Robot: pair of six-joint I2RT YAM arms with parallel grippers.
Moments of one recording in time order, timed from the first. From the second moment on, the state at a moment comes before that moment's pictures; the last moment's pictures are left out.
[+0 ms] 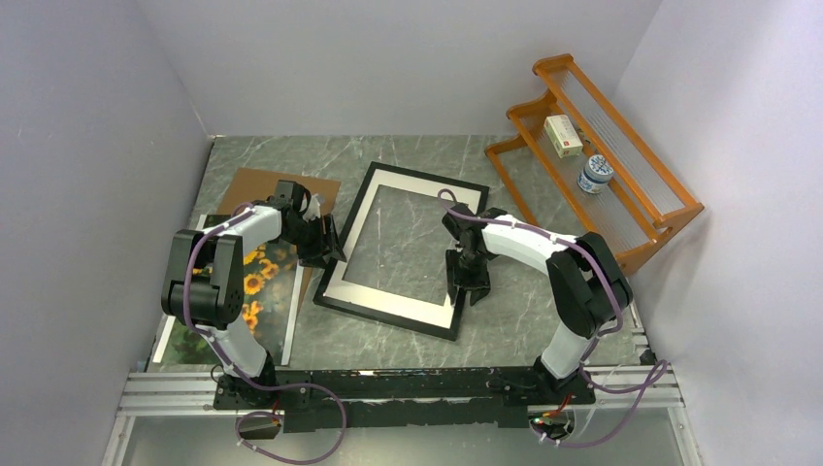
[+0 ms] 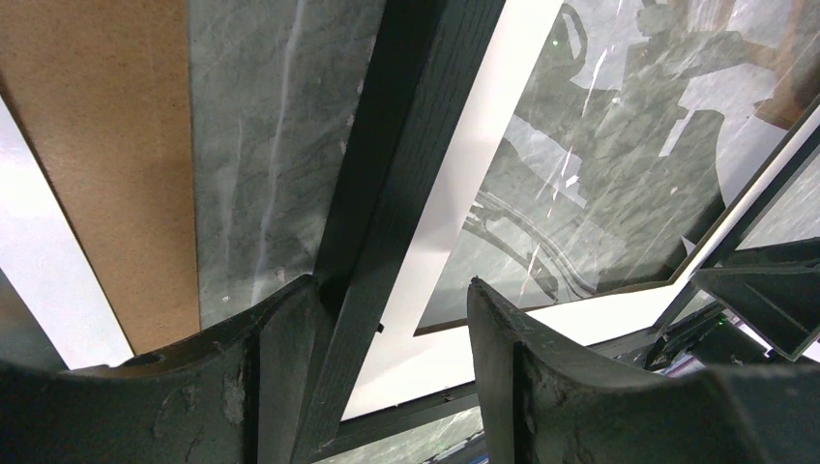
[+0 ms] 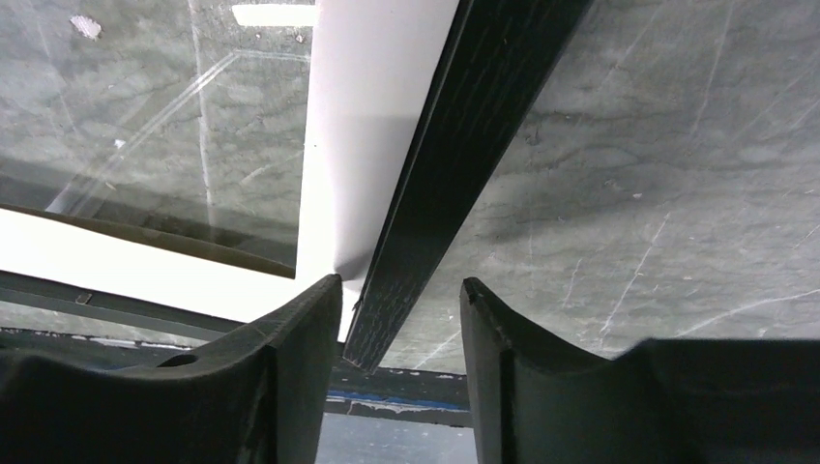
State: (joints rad) left arm -0.15 1.71 1.02 -0.54 0.44 -0.35; right arm 0.57 1.70 1.06 -0.88 -0.10 0.60
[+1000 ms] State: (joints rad) left arm -0.15 1.71 1.02 -0.54 0.44 -0.35; right arm 0.56 1.70 1.05 -0.89 -0.16 0.59
